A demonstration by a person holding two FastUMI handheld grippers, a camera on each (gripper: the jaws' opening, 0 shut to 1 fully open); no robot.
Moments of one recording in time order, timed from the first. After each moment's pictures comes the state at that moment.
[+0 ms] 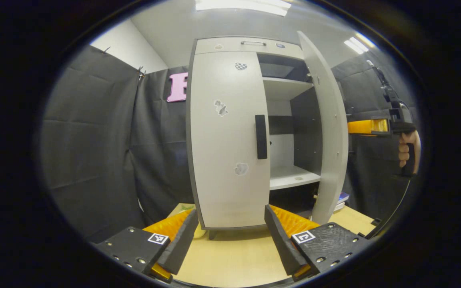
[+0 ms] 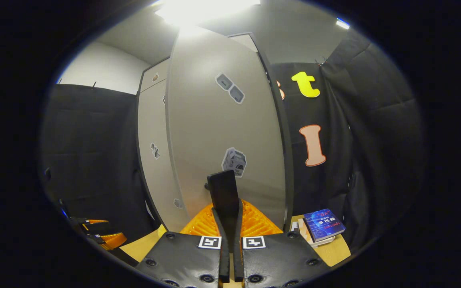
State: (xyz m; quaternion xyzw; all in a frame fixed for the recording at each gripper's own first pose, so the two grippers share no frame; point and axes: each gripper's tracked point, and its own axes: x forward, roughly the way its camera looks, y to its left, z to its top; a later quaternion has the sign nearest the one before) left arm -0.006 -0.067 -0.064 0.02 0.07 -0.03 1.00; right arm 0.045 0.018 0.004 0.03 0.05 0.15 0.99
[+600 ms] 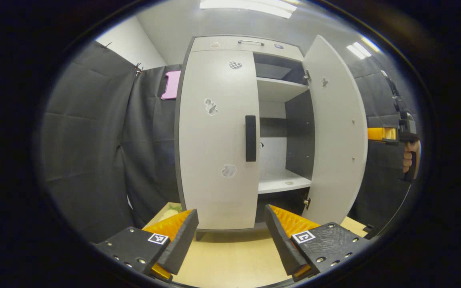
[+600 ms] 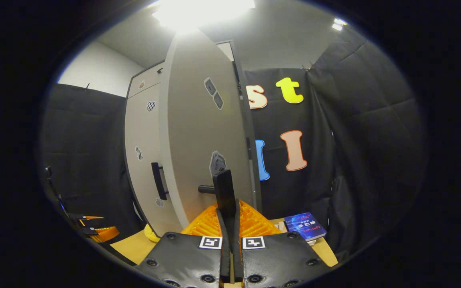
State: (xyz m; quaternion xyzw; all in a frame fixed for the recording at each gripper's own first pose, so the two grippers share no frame) left arm 0.008 -0.097 -0.067 -0.01 0.08 -0.05 1.00; right arm 0.038 -0.067 0.013 0.02 0.03 0.10 0.99
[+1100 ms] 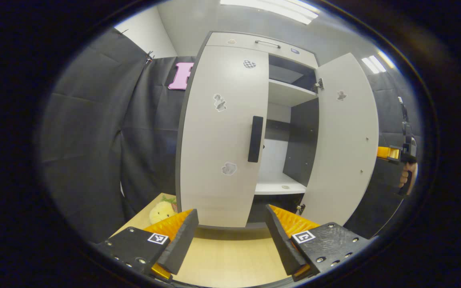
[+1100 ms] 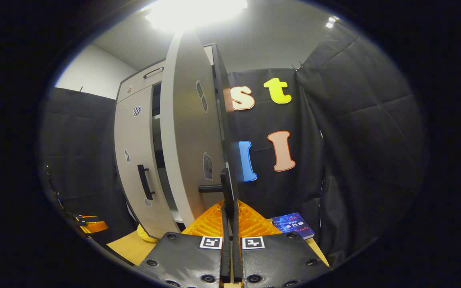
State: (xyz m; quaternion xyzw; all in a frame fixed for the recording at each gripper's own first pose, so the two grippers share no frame) left arm 0.007 -0.086 -0.064 -0.07 0.09 -0.05 0.99; right arm 0.037 -0.106 0.015 0.04 0.04 0.09 0.99
